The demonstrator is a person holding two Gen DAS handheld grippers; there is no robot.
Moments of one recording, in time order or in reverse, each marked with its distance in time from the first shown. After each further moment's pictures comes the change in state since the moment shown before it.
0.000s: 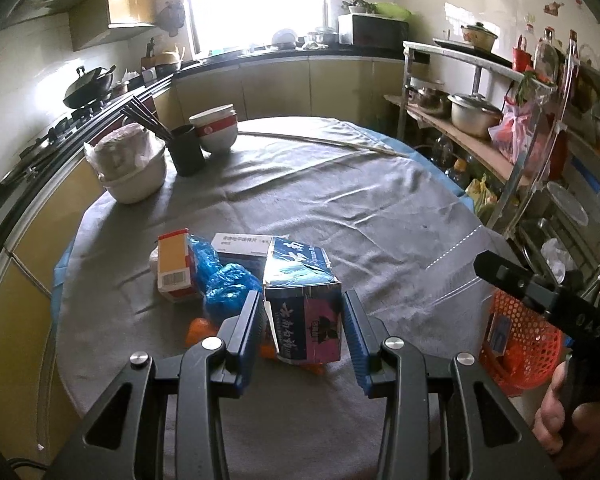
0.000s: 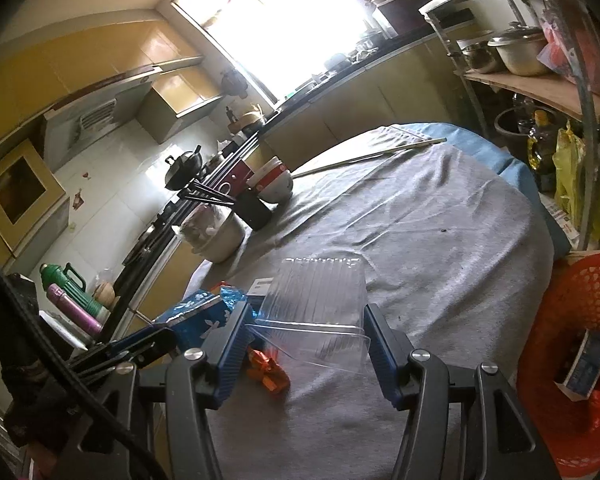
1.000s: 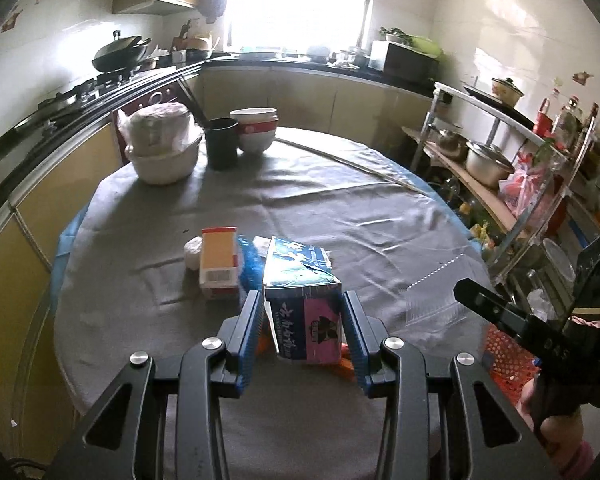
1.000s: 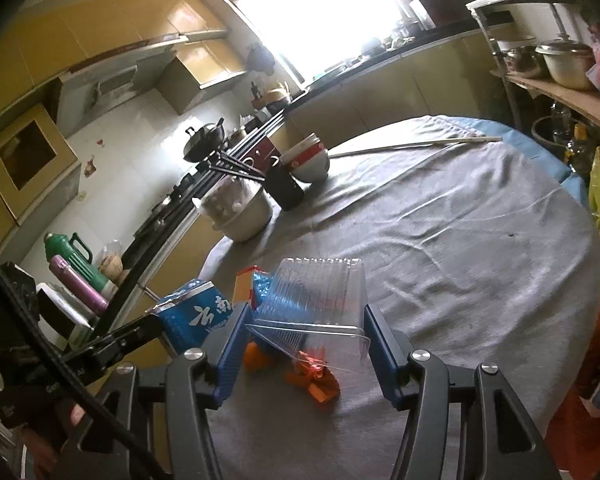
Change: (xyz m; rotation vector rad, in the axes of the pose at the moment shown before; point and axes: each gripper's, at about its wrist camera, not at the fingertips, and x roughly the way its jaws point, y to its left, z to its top) left arm -0.019 0.082 0.000 -0.181 -0.048 -0.072; right arm 0.041 0.056 0.001 -0.083 0.057 0.037
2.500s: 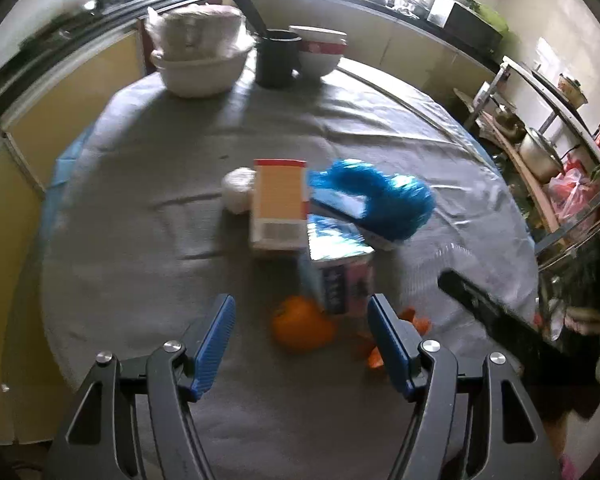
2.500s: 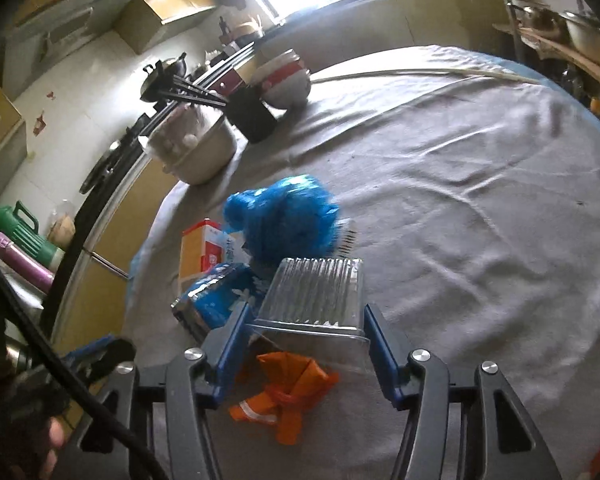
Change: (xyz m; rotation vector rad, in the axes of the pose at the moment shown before) left arm 0.088 0.072 0.005 -0.173 0.269 0.036; right arm 0.127 0.009 -0.003 0.007 0.239 -0.125
